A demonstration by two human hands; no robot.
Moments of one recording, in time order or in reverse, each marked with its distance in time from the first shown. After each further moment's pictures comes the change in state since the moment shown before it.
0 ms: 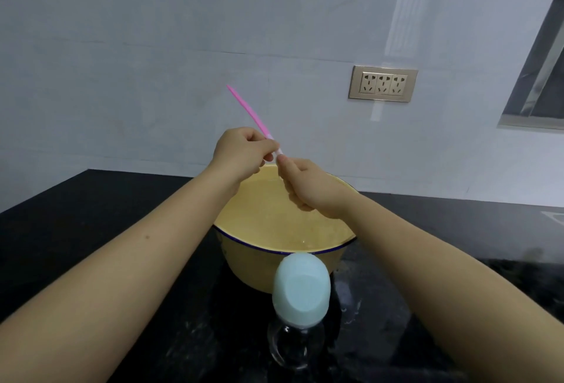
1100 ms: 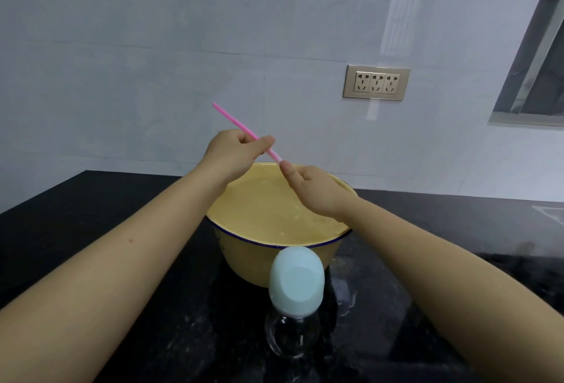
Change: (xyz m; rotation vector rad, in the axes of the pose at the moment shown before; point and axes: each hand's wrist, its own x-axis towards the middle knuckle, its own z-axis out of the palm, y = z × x) left_hand -0.006 0.002 -0.010 0.131 -0.039 0.006; right_hand -0.018 0.006 -0.009 -0.409 0.074 -0.070
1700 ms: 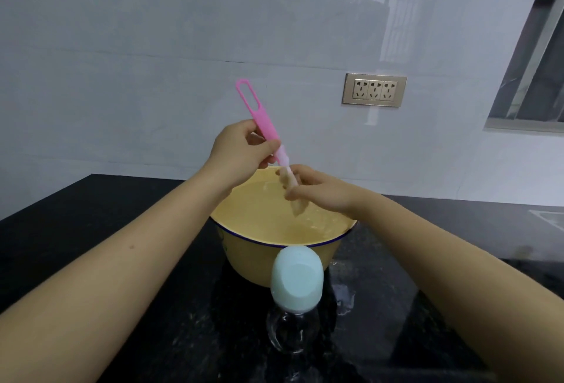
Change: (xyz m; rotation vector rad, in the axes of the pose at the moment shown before) left_hand -0.018 0.015 -0.006 -0.160 -0.013 0.186; right_hand -0.001 0.010 -0.015 0.261 -0.216 0.100
